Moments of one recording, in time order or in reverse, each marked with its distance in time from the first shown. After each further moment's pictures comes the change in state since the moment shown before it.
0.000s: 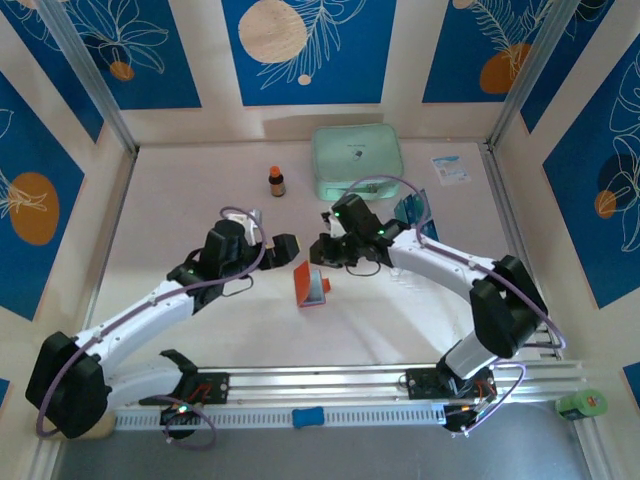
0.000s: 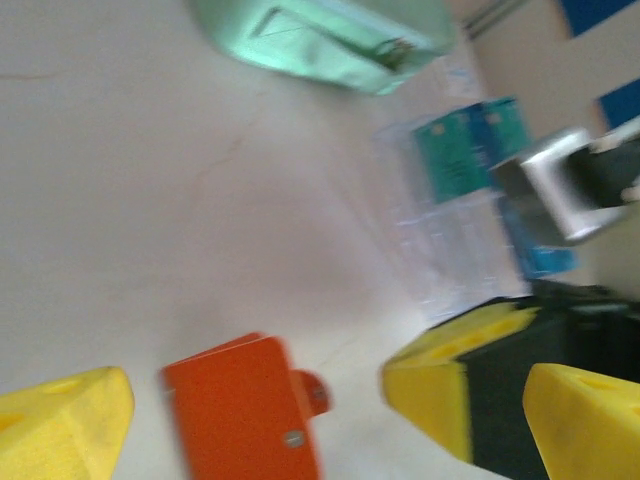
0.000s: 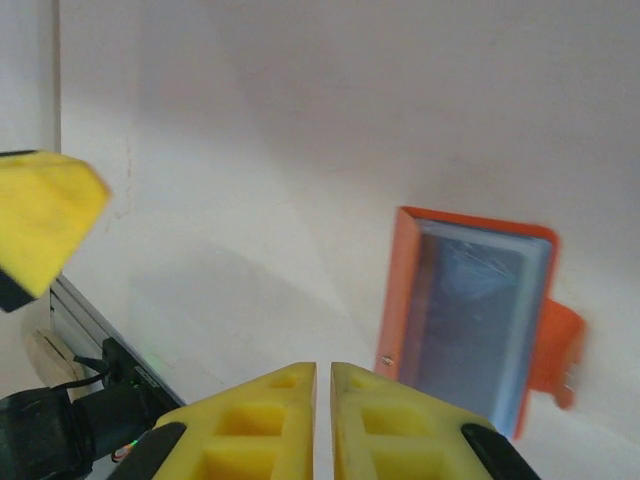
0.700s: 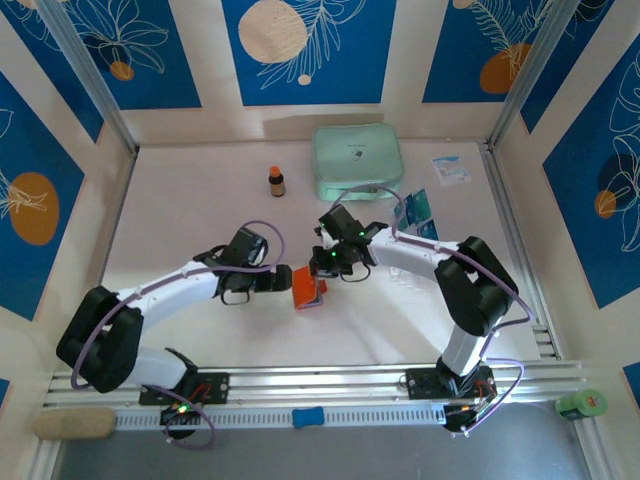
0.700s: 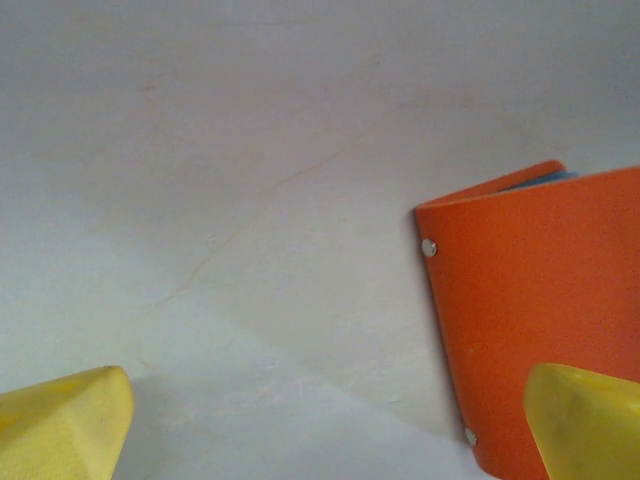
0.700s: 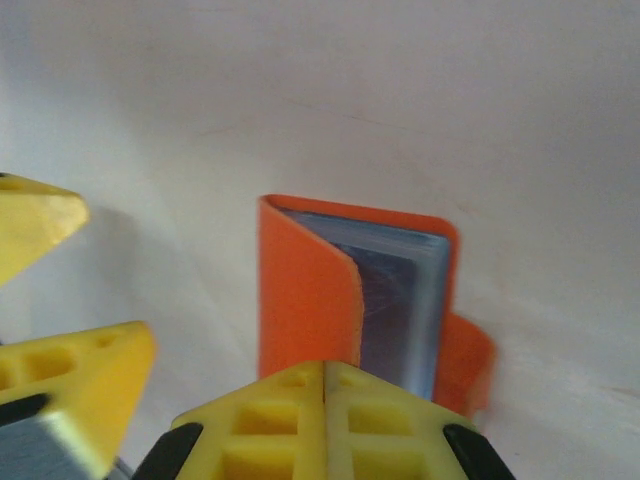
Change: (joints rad) left arm 0.004 0.265 0.046 -0.288 -0.051 0.156; right arm 0.010 0.167 -0.005 -0.023 0.044 -0.060
